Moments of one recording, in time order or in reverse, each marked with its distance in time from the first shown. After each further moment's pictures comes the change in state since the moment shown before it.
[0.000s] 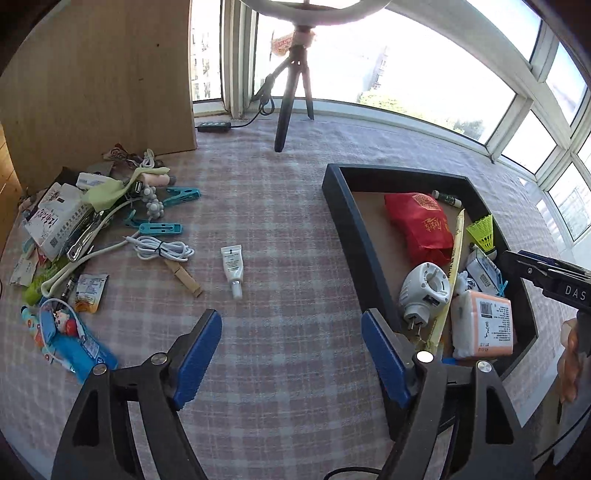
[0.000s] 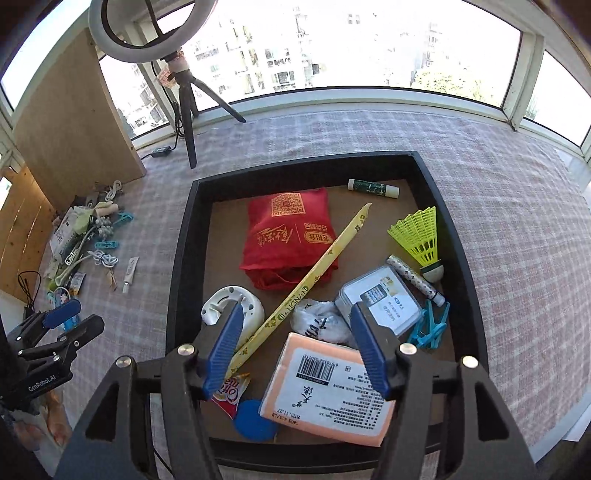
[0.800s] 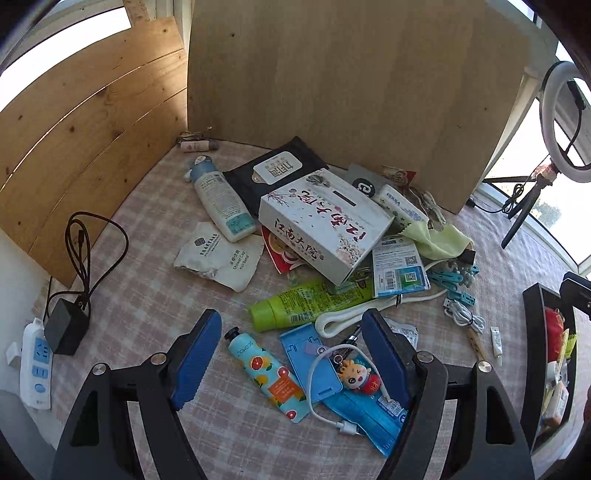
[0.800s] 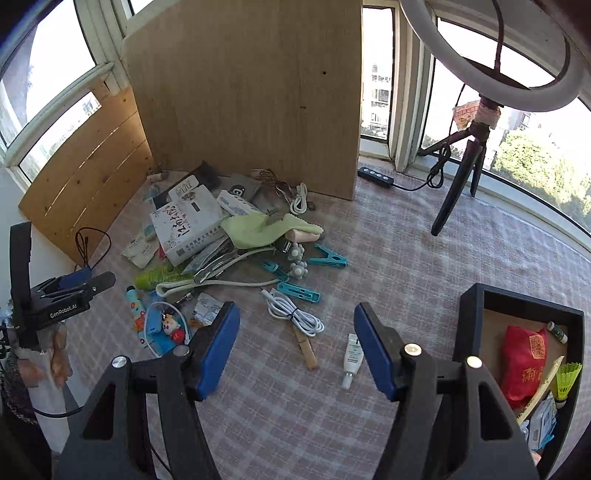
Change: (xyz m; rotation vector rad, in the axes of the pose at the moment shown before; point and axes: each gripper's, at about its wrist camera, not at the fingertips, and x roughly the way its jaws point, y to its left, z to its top) left arm -0.023 0.341 0.010 -0.384 -0.056 0.200; right arm 0.053 0.339 0.090 -0.380 -0.014 0.234
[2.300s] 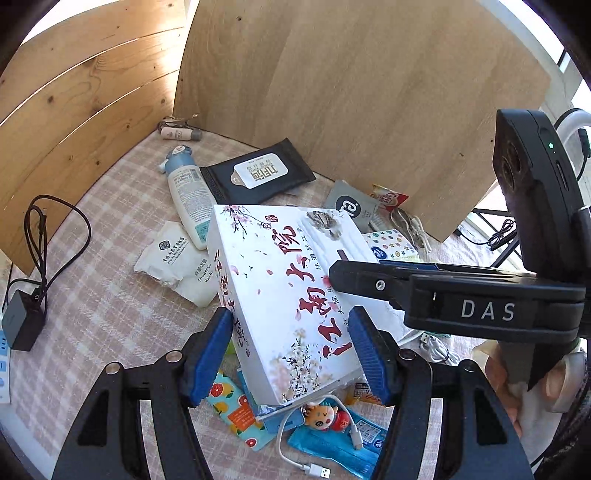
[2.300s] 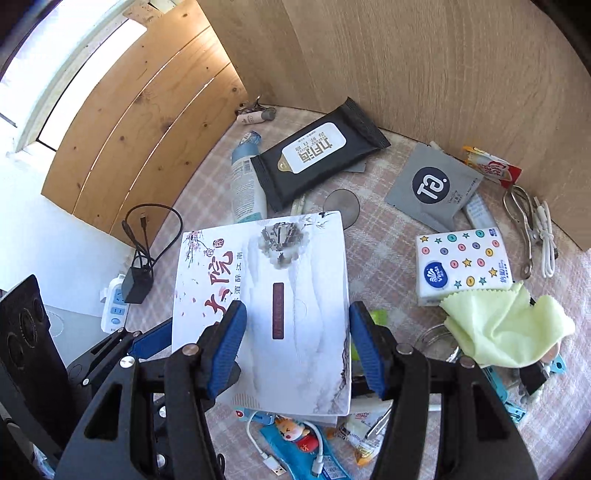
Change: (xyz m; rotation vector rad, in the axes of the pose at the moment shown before) left arm 0.012 -0.003 0.010 -0.096 -0.004 -0.124; right arm 0.155 0.122 0.065 -0.078 0.274 0.357
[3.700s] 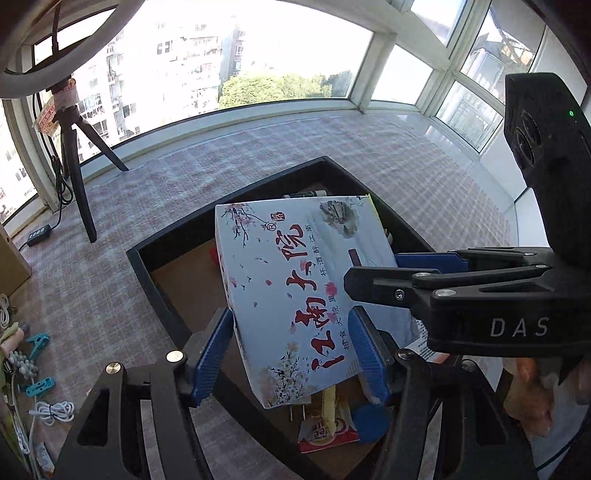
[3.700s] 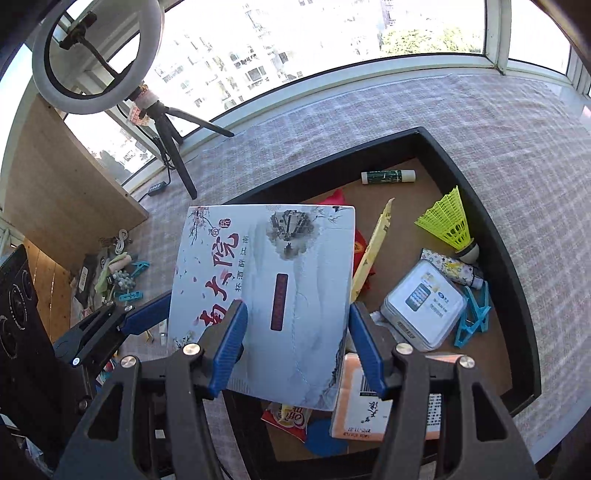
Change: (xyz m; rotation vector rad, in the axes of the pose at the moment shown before) left arm 0.017 -0.458 -0.201 0.883 0.212 -0.464; right arm -0.309 -0.291 -0.354 0.786 -0.367 -0.414
